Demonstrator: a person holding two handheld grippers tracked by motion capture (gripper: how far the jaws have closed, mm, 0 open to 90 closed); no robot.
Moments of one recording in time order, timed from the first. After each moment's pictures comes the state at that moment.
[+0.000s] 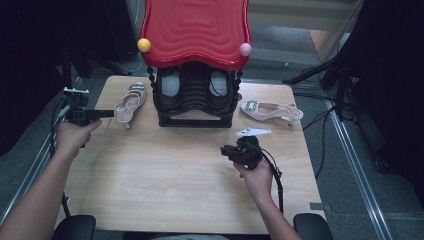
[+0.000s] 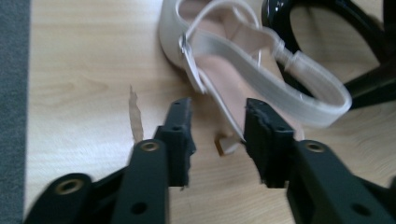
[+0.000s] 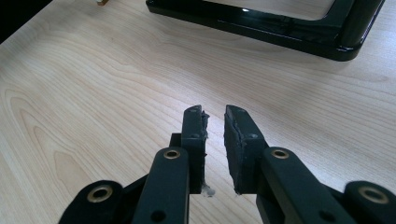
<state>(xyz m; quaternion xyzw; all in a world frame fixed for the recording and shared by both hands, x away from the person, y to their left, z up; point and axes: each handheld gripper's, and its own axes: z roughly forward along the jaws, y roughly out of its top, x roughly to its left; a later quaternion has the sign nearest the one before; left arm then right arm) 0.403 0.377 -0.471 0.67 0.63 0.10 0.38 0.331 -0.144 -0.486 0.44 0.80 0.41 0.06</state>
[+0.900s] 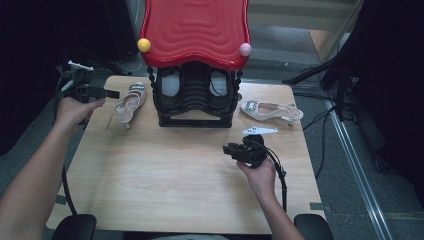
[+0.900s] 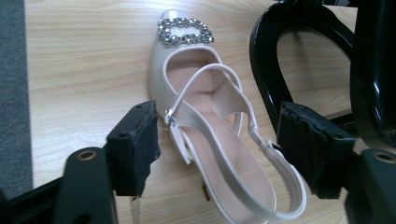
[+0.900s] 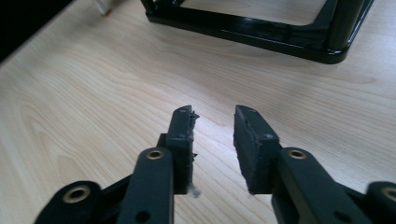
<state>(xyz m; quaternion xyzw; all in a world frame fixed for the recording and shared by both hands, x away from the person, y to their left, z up) 0.455 0.369 -0.430 0.69 0.62 0.08 0.36 0.335 -0.157 -0.486 0.44 0.79 0.43 0.05</state>
